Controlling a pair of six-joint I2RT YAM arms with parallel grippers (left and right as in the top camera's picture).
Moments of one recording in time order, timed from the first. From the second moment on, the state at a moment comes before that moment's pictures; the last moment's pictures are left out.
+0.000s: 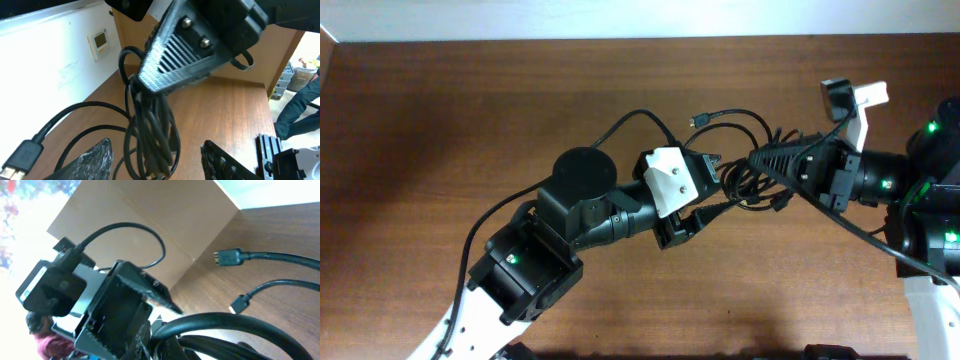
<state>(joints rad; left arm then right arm) -0.73 1.14 1.26 -0.33 0.46 0.18 -0.07 1.10 1.23 -0.41 -1.43 0.56</state>
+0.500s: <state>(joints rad) -0.73 1.22 1.26 -0.23 0.55 0.10 -0.07 1.10 1.23 -0.39 -1.51 0.49</state>
